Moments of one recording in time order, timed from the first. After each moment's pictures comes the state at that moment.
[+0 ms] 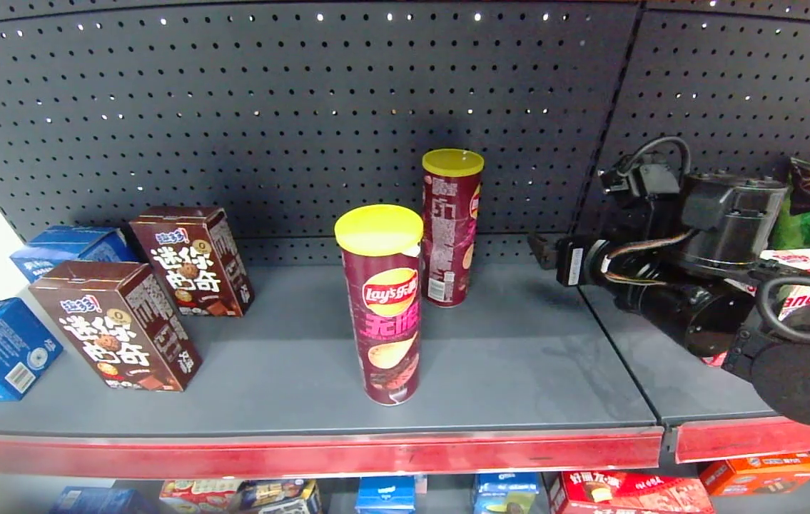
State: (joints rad) left arm 0.13 0.44 -0.48 0.03 -0.22 -0.11; right arm 0.55 1.73 -0.95 -0.77 -0.40 -0.04
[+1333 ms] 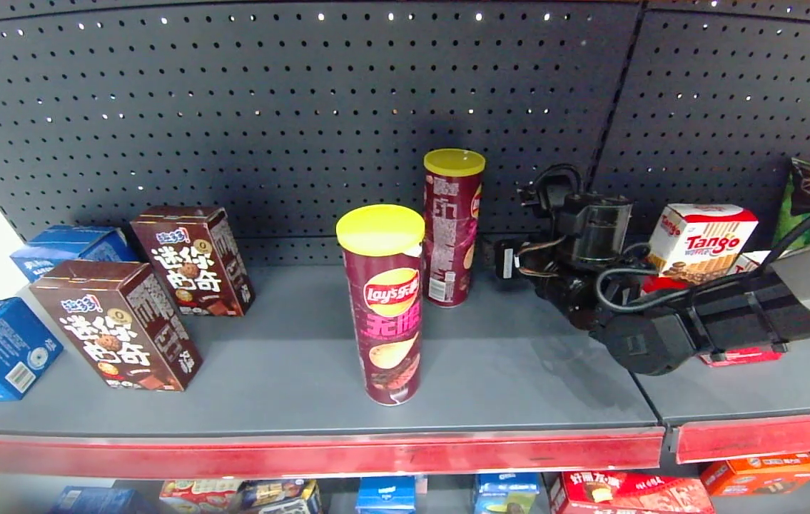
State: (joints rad) left arm 0.13 0.43 -0.46 0.03 -0.22 -0.12; right arm 0.55 2.06 -1.26 -0.78 -0.40 -0.02
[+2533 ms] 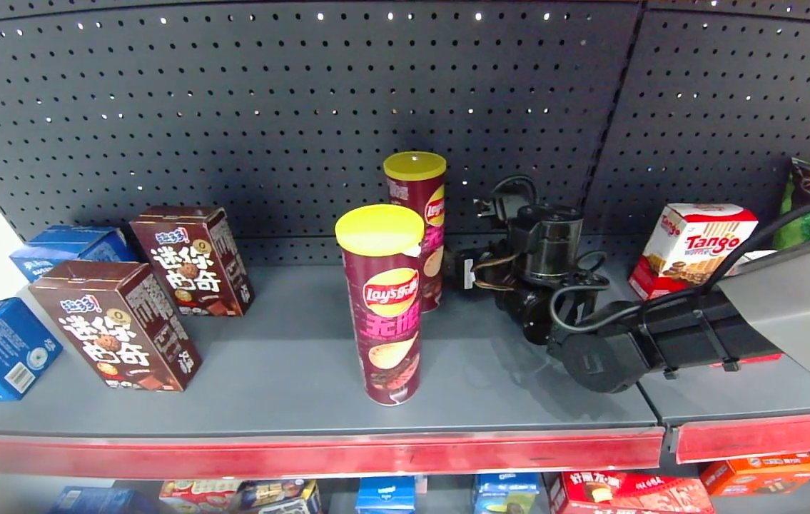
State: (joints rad) left arm 0.13 0.40 -0.45 0.04 -0.22 -0.12; right arm 0.67 2.12 -1.32 -0.80 -0.47 -0.02
